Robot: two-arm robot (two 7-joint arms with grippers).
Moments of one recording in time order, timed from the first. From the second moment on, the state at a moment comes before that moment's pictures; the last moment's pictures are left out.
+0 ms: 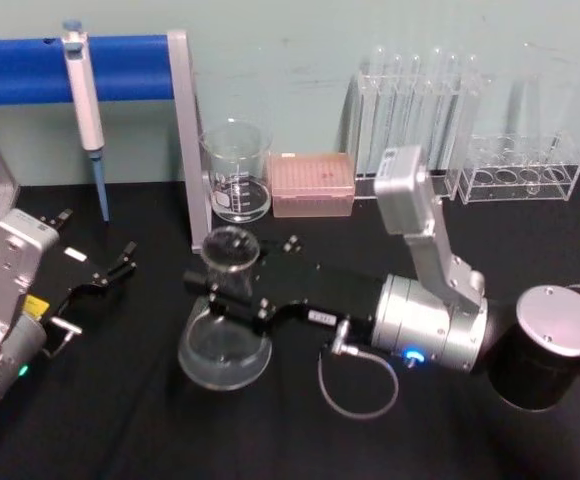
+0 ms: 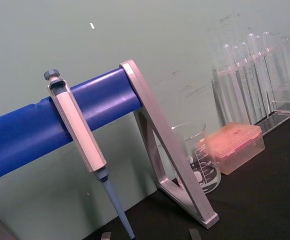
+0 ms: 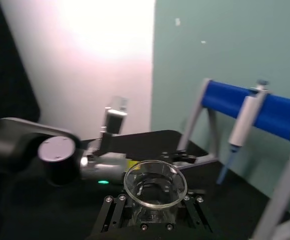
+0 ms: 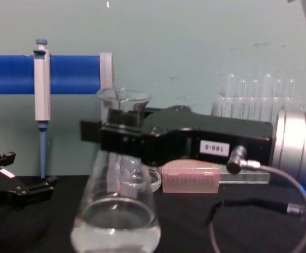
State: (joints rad) left arm -0.20 0.60 0.45 -1.41 -0.25 -0.12 0.03; right arm 0.35 0.45 -0.64 -1.66 0.53 0.05 0.60
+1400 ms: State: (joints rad) left arm -0.20 0.60 0.45 -1.41 -0.25 -0.12 0.03; right arm 0.34 0.38 -0.37 -1.51 0.37 0.03 0.29
